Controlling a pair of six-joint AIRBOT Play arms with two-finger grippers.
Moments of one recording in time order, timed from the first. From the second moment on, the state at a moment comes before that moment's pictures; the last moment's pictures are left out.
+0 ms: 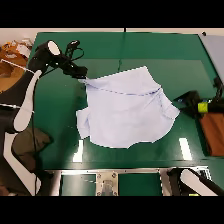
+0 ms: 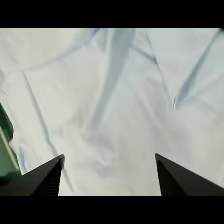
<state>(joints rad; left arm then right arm) -0.16 -1.91 1.91 1.16 -1.23 -1.33 -0.54 -1.02 0.75 -0.82 1.30 1.43</state>
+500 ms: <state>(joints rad) -0.16 -1.92 1.91 1.25 -1.29 -1.32 -0.55 -0.77 0.24 -0.76 1.29 1.44</state>
